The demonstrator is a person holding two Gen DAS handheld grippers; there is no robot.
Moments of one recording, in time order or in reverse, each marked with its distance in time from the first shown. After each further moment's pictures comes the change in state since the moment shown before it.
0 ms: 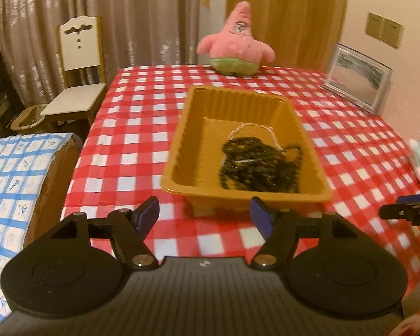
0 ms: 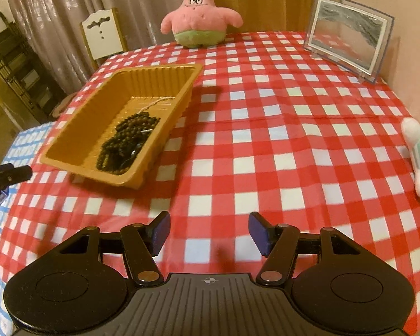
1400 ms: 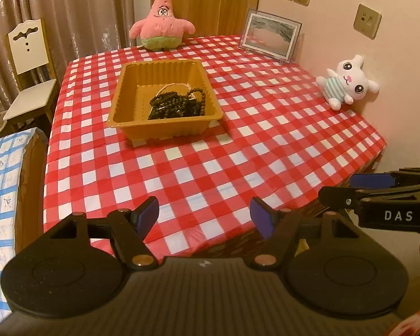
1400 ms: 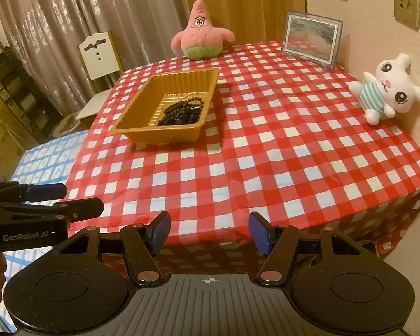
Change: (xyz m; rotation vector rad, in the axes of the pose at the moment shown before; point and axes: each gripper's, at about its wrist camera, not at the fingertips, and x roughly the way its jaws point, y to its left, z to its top) left arm -0.141 -0.050 -0.066 0.166 0.109 -0.192; right arm -0.148 0.111 -0.111 0.108 -0.078 -0.060
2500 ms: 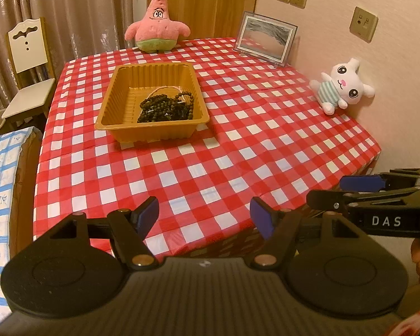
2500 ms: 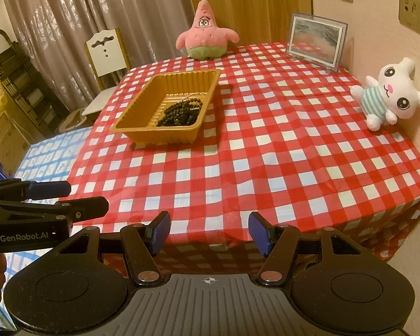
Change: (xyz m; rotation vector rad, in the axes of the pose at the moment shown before) left arm -0.002 -0.020 0.003 -0.013 -0.005 -0.003; right arm -0.007 -0.015 0.003 -0.032 0.007 0.028
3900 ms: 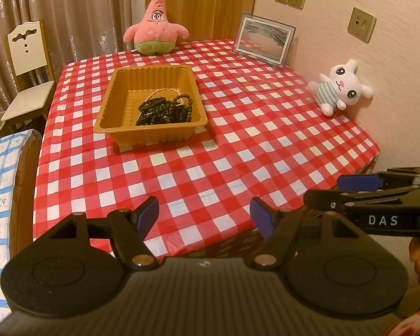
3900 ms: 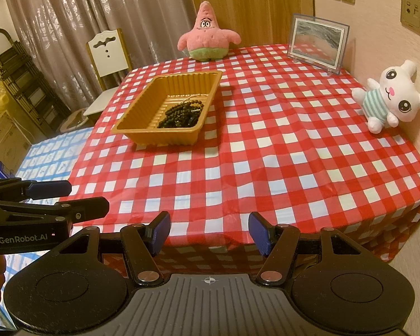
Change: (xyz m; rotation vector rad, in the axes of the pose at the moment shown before) left arm 0.001 -0.006 0.004 0.000 -0.002 0.000; right arm 0.001 0.000 0.001 -0.005 -0.002 0.002
